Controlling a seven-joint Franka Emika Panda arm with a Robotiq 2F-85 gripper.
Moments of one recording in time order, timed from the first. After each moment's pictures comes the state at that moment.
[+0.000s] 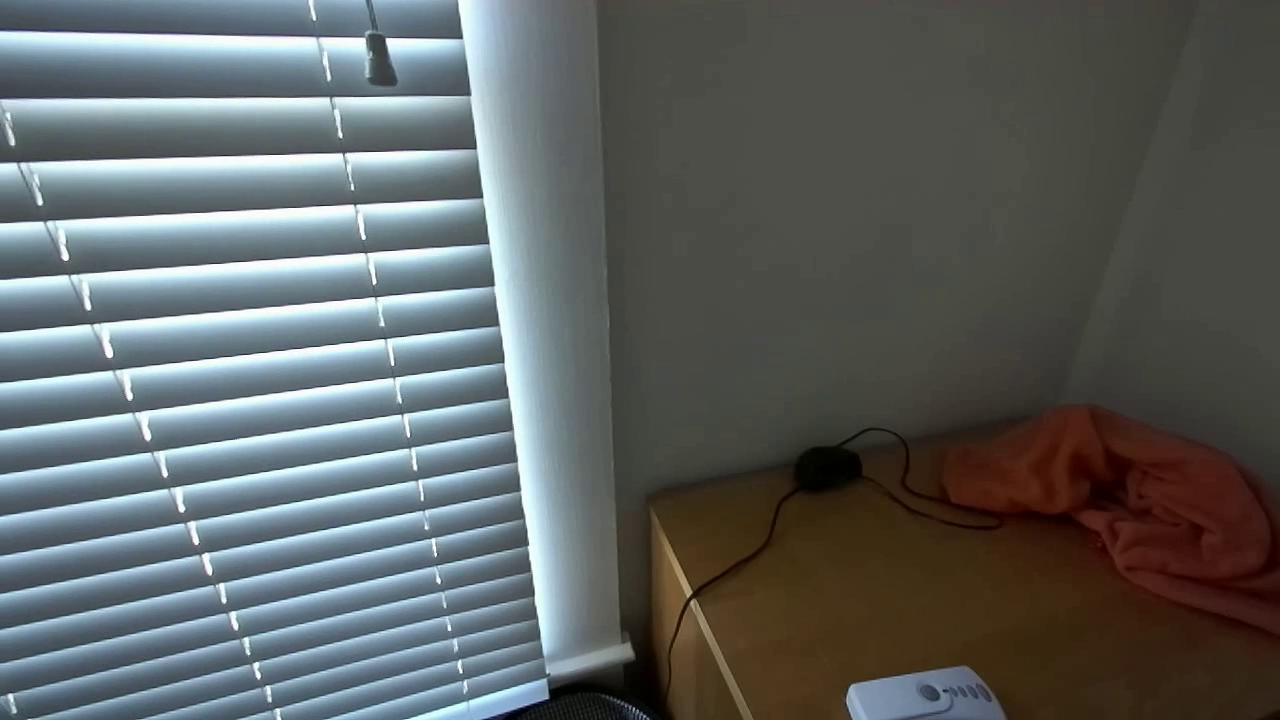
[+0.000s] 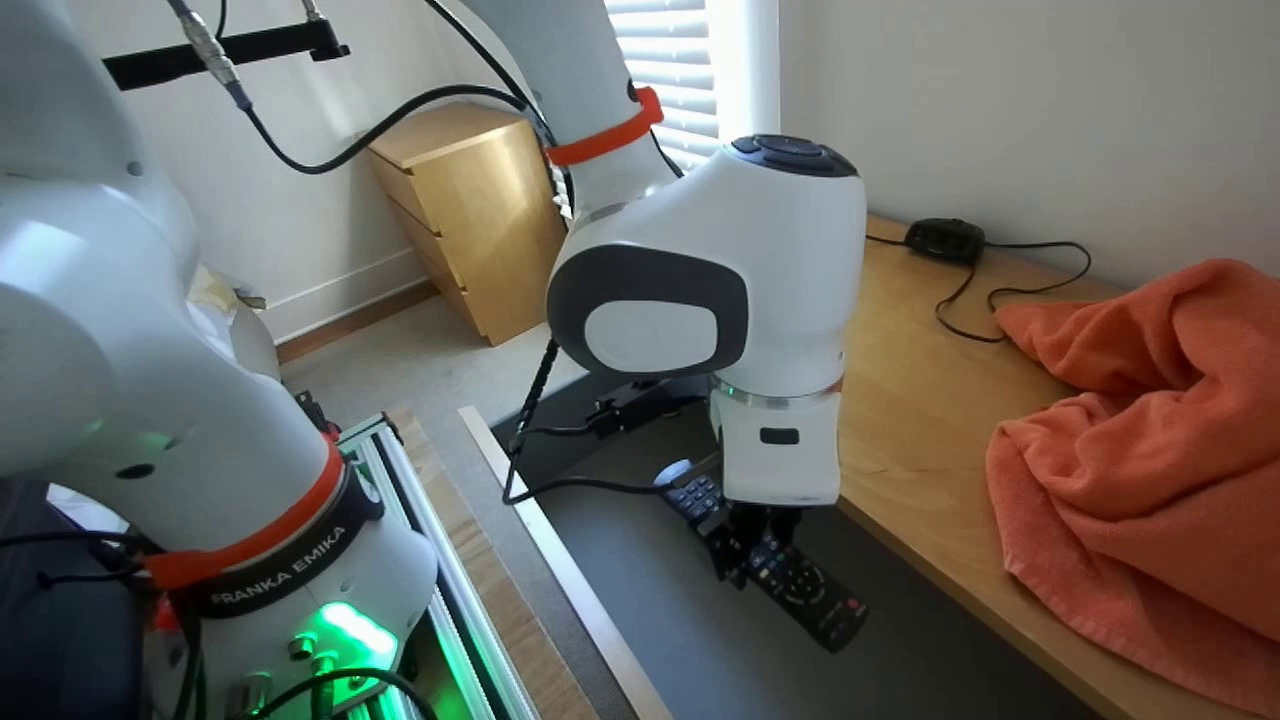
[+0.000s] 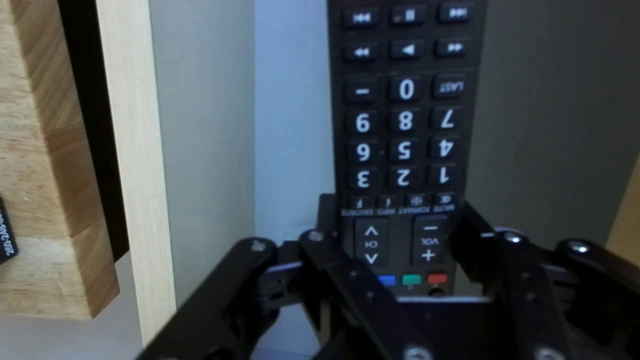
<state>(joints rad) -0.13 0.23 -0.38 -2.74 0.14 2.86 0.88</state>
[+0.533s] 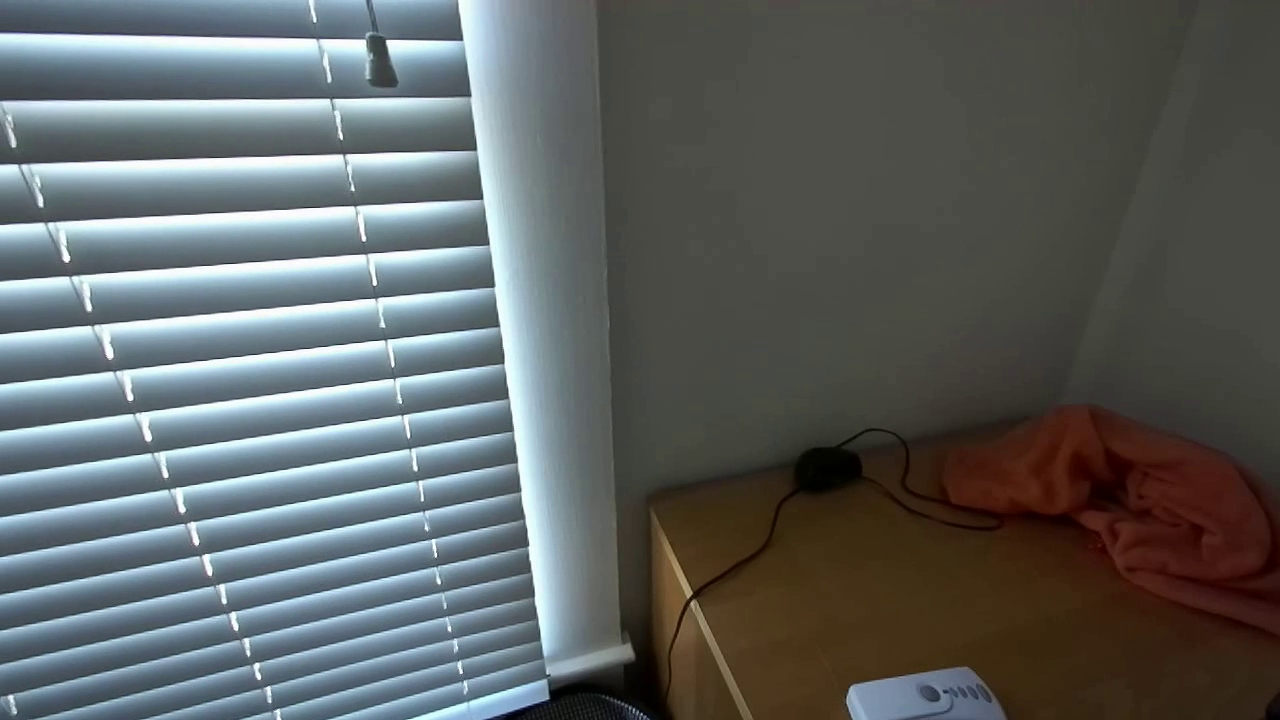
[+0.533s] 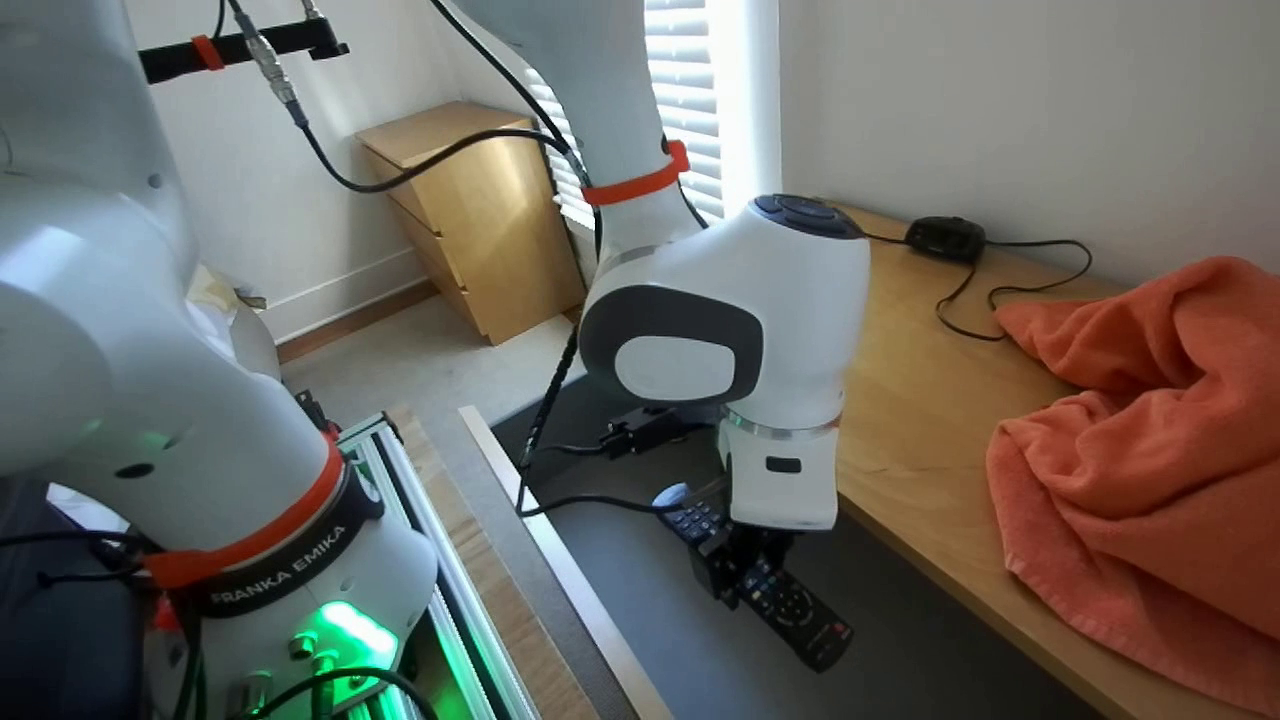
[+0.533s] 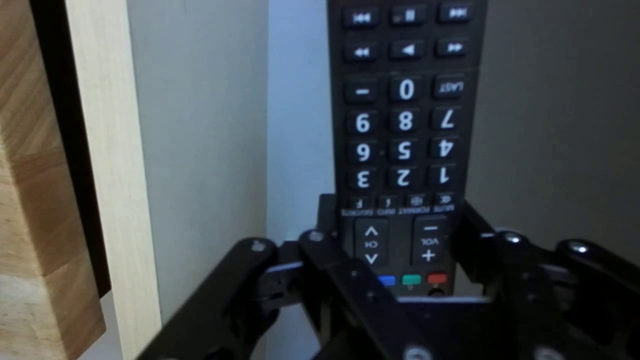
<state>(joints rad) -0.14 0.39 -0.33 -2.68 0.20 2.88 0.88</state>
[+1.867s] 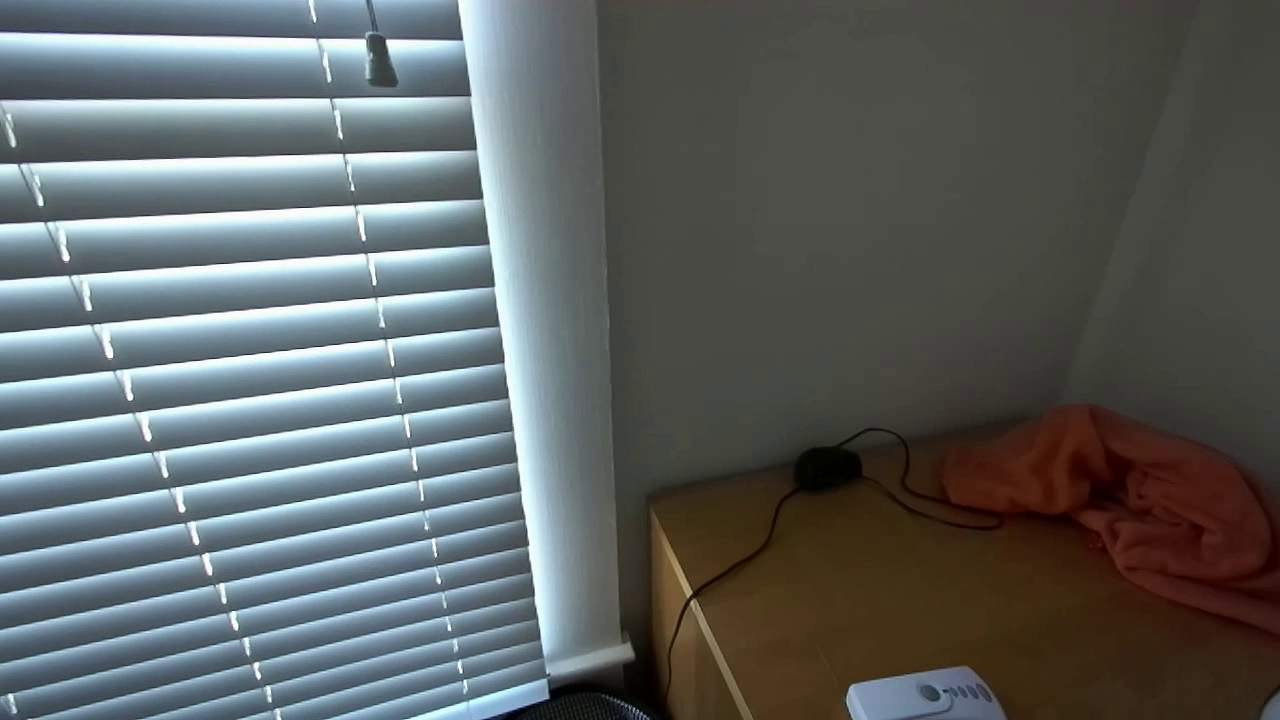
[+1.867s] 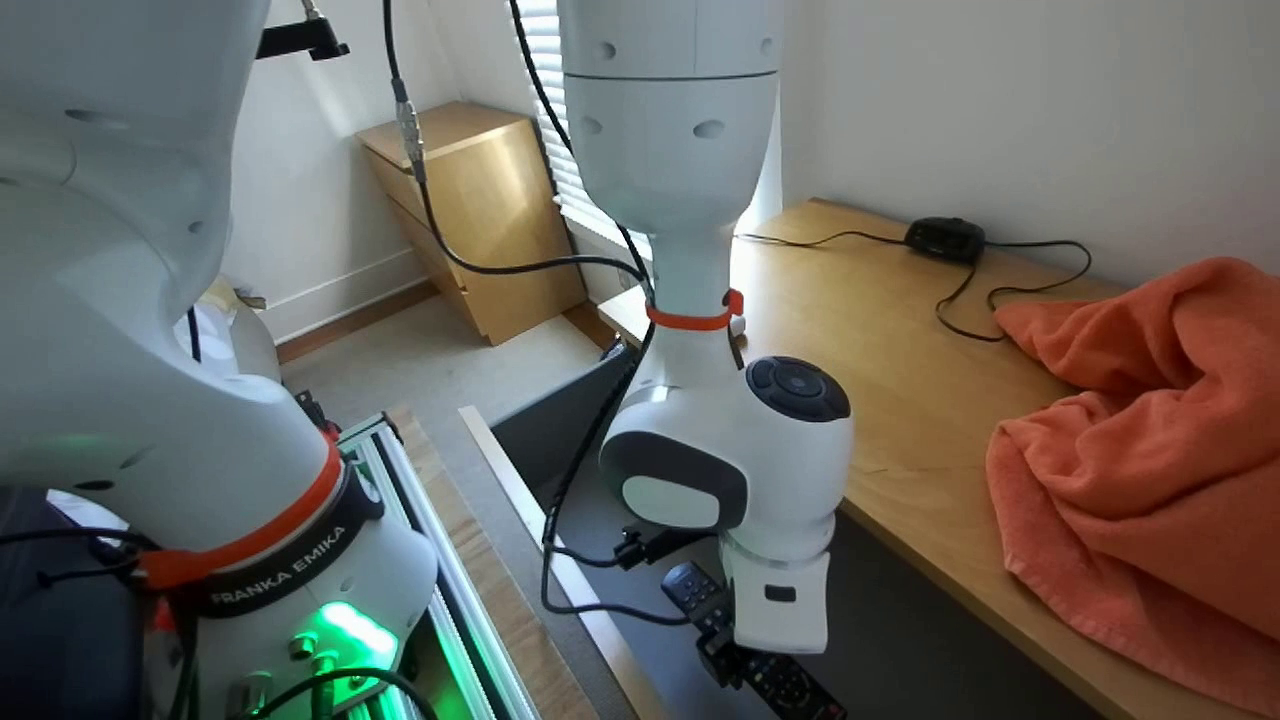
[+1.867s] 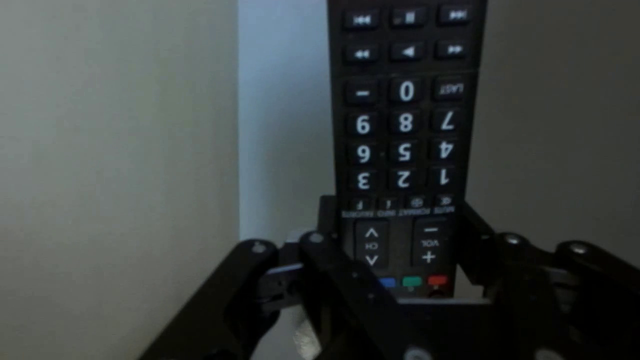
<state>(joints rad) -0.41 0.76 -0.09 -2.53 0.39 3.14 0.66</state>
